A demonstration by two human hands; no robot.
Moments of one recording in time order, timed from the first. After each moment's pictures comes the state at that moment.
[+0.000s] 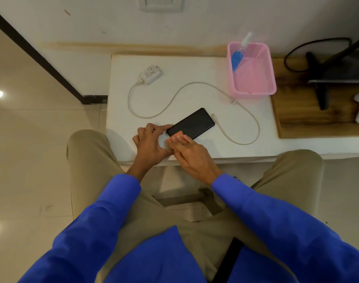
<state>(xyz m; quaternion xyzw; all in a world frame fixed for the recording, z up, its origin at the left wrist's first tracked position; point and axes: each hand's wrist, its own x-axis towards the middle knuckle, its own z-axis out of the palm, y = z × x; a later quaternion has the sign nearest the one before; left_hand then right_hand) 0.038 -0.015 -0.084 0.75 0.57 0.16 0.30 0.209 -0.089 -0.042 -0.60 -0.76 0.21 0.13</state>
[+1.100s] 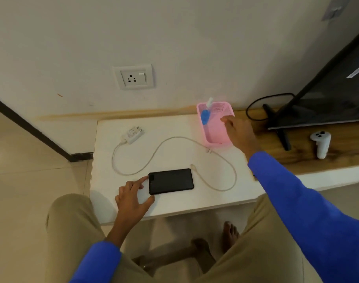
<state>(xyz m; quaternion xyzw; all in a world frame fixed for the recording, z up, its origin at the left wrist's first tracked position) 0.036 -0.008 -0.101 0.73 0.60 0.16 0.29 0.445 0.044 0.050 -0.81 -0.51 0.14 0.25</state>
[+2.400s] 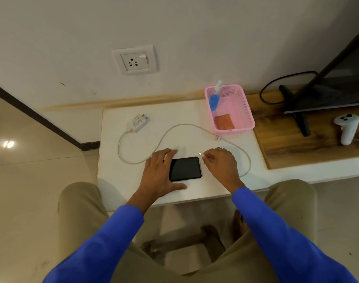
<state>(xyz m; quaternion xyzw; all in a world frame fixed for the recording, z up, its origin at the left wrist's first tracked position) 0.103 0.020 -0.043 0.87 0.45 0.07 0.20 0.349 -0.036 -0.052 -0.79 -0.57 0.14 0.21</state>
